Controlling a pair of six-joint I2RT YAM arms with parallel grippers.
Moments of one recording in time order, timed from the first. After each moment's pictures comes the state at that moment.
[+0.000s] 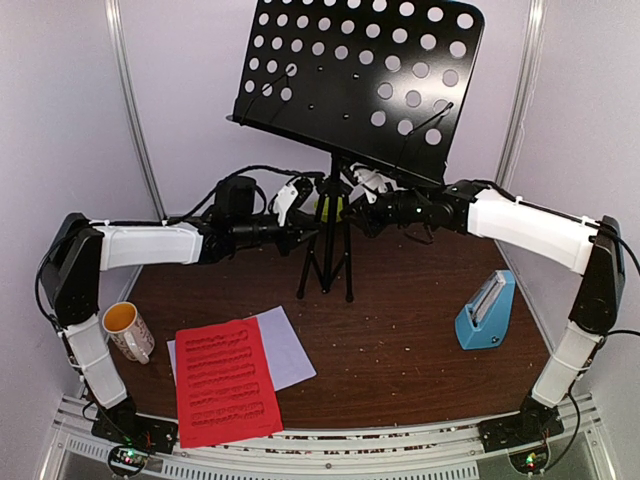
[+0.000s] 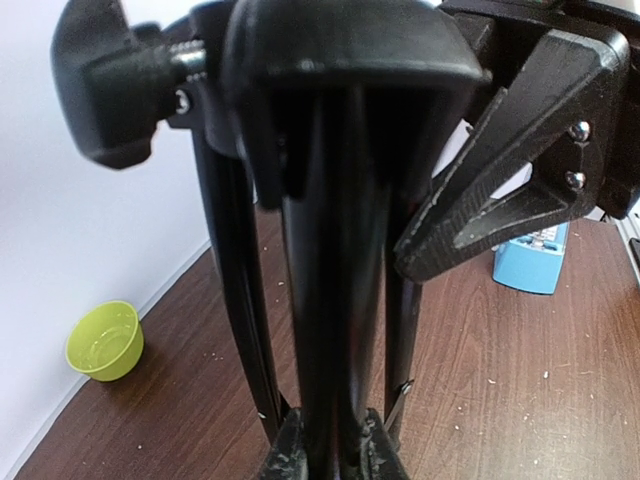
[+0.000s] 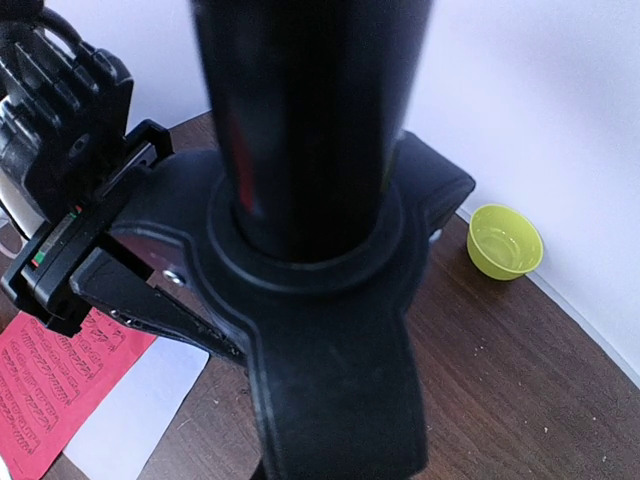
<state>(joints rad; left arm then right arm) -0.63 1.81 1.26 0.28 0.49 0.21 0.69 1.71 1.54 -0.31 -0.11 -0.13</state>
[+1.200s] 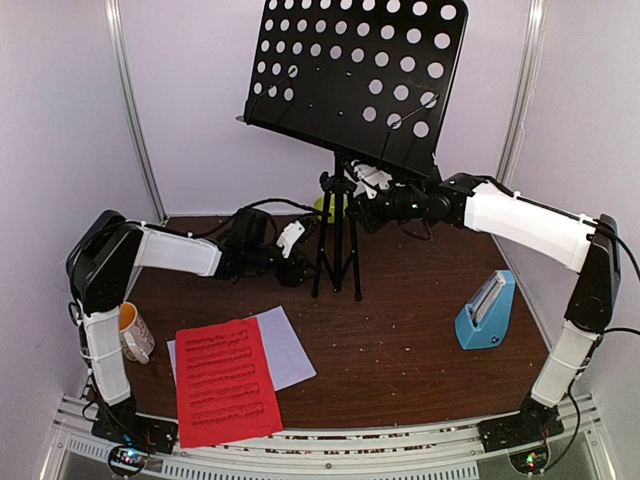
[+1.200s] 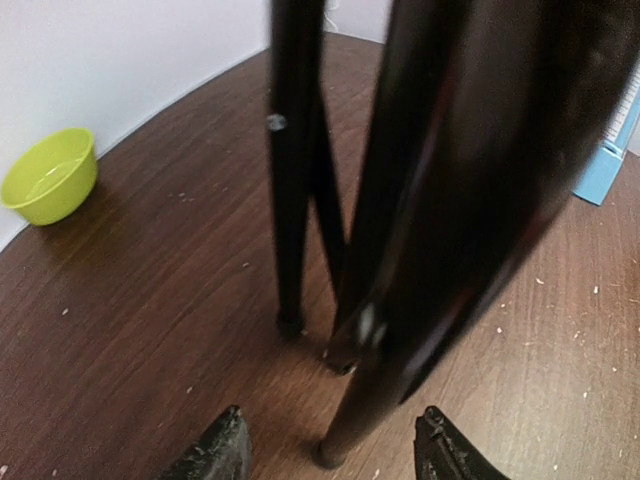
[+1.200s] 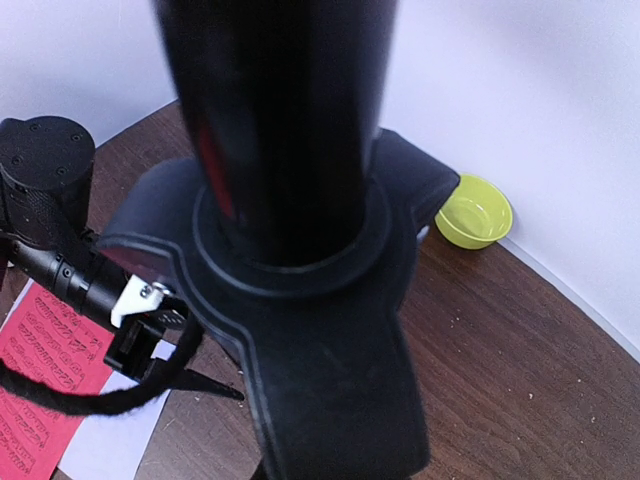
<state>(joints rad) -0.62 1.97 1.22 0.21 0.44 0.19 0.71 1.74 1.61 -0.39 -0.02 -0.07</state>
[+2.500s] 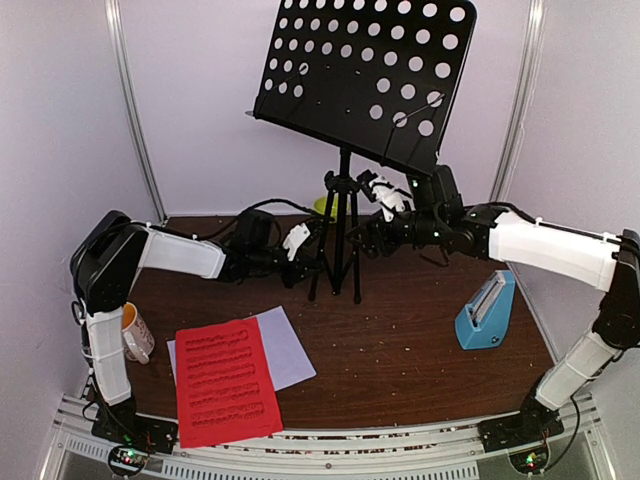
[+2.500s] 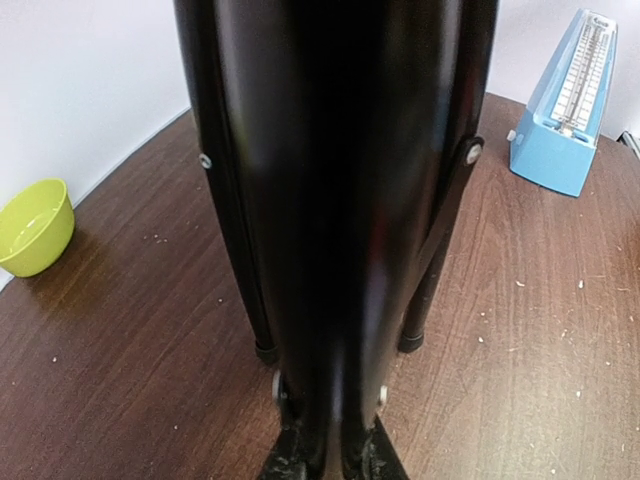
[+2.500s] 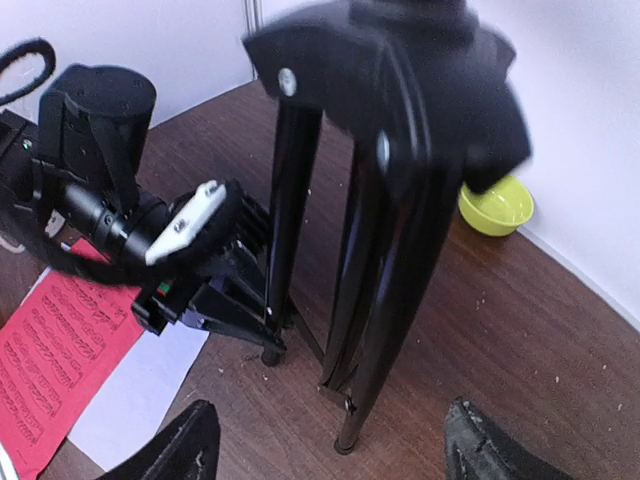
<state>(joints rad) -0.65 2.00 1.23 0.26 0.49 0.26 0.71 1.55 1.29 -0.18 -0.08 -0.05</state>
